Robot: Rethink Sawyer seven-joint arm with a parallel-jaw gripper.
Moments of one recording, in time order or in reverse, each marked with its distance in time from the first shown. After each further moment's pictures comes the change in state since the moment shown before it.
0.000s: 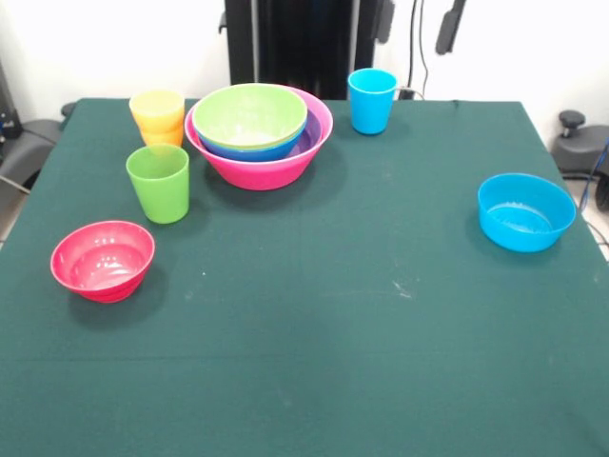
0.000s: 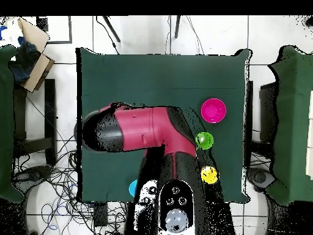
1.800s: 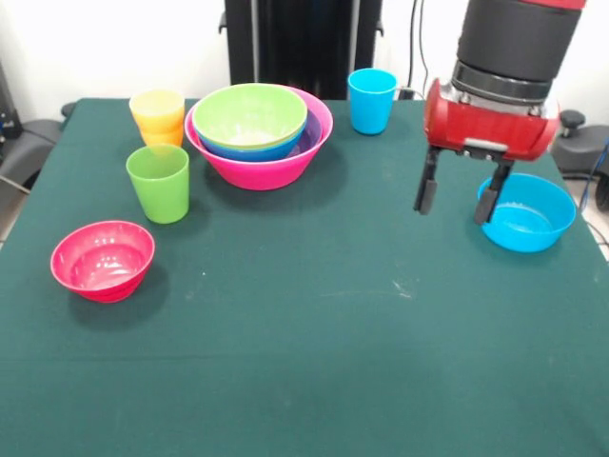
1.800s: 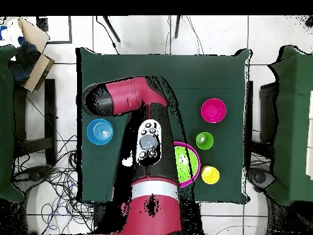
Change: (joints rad) arm 0.117 0.388 -0.049 -0.331 -0.007 -0.044 0.000
